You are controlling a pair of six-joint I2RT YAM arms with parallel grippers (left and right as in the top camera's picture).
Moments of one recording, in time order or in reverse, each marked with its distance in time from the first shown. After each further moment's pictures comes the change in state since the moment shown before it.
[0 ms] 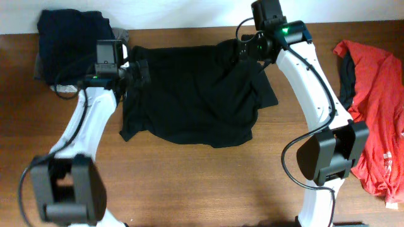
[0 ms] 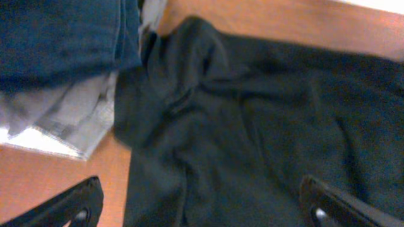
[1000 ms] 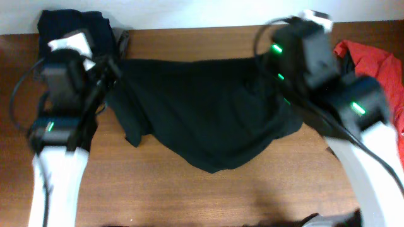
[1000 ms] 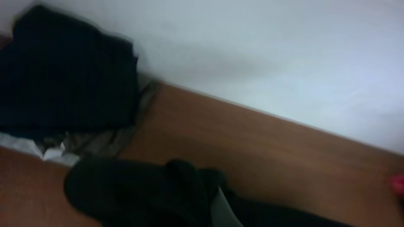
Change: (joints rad) left arm 0.002 -0.441 0.001 -0.084 0.007 -0.161; right arm 0.260 -0.498 0.001 -0.176 0.257 0.252
